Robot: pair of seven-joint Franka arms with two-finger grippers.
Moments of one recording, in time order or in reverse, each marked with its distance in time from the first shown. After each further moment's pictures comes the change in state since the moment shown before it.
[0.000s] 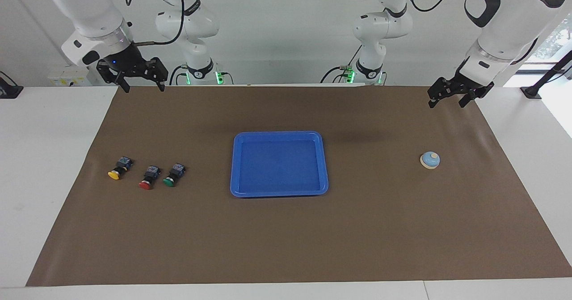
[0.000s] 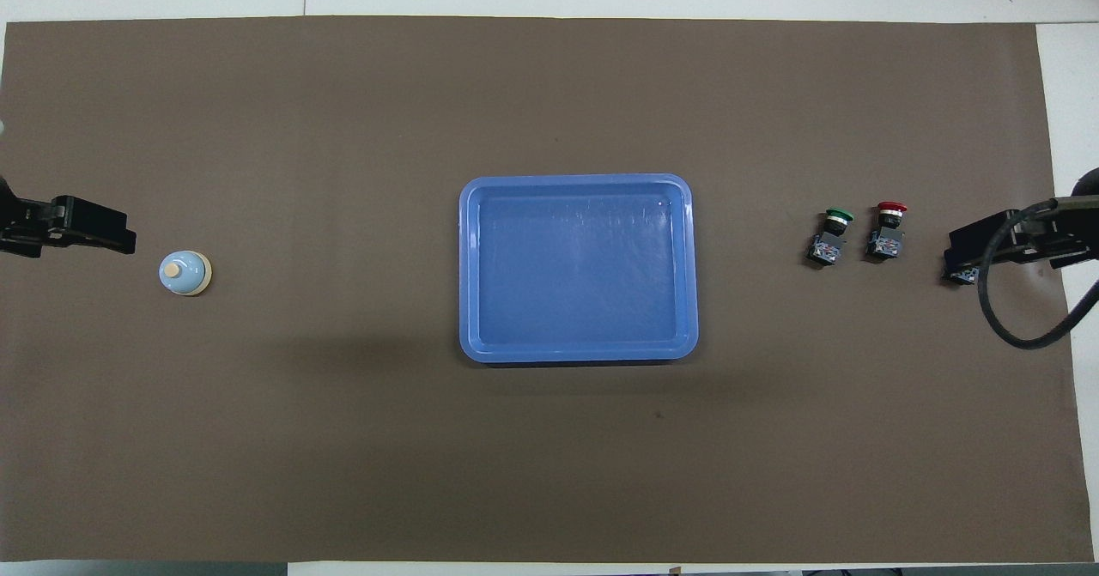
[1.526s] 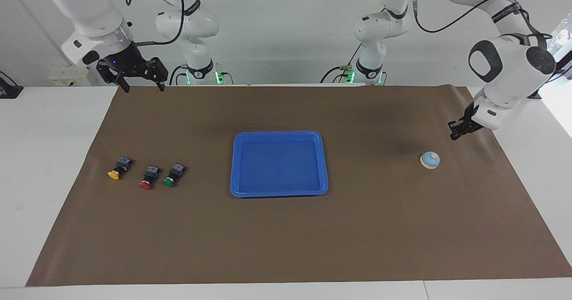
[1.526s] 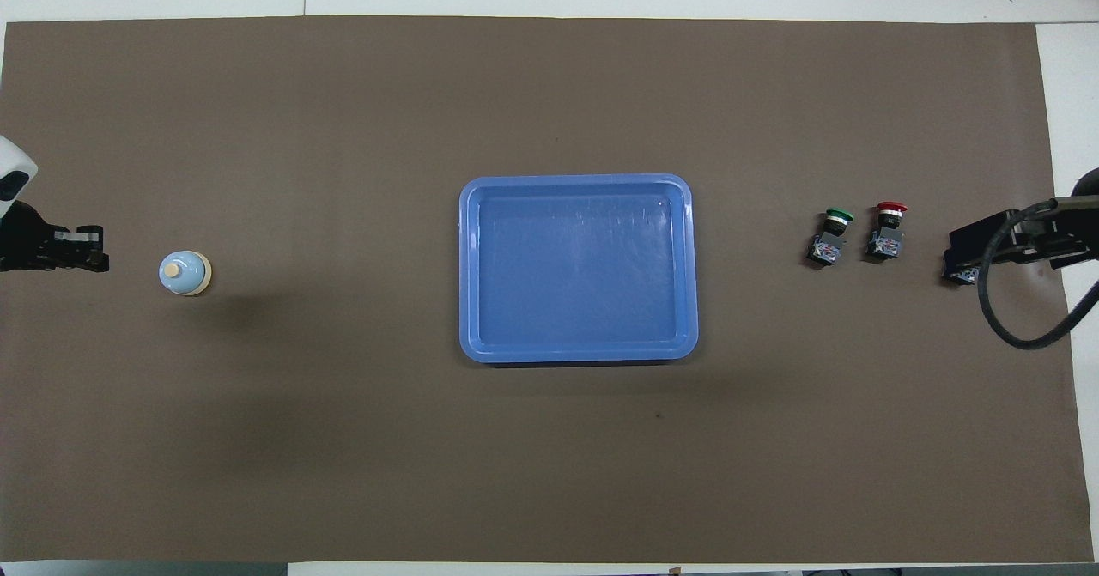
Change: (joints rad) left arm 0.150 0.124 0.017 -0.269 0.031 0.387 0.049; right arm 0.000 0.000 0.000 0.000 0.000 0.000 0.000
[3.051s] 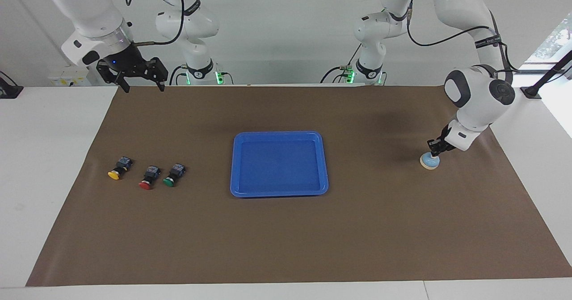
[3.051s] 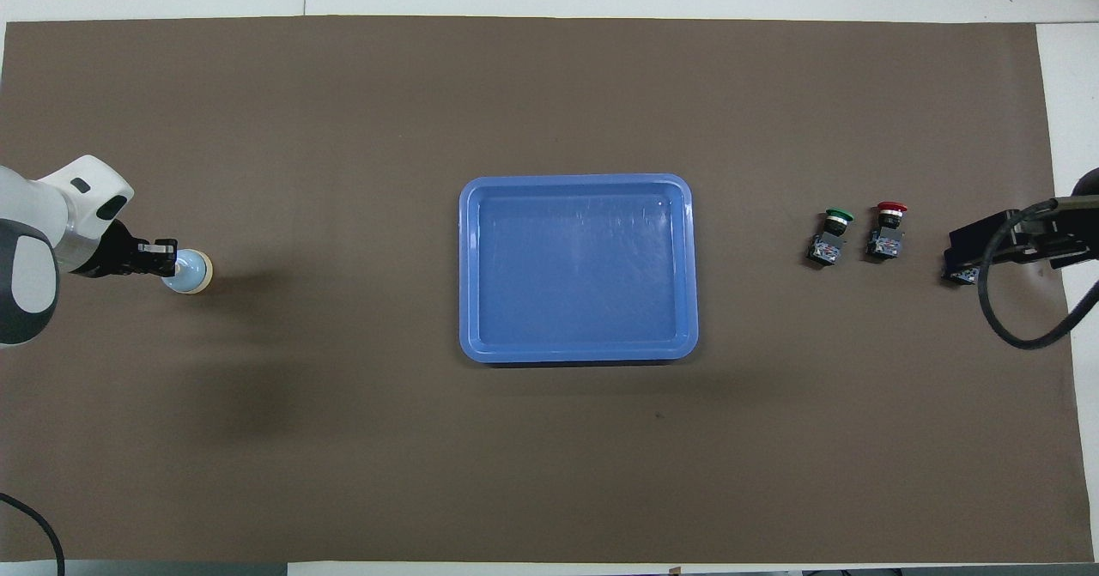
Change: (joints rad) left arm -0.032 0.069 -0.012 -0.065 0.002 0.114 0.004; right arm 0.000 0.000 0.000 0.000 0.000 0.000 0.000
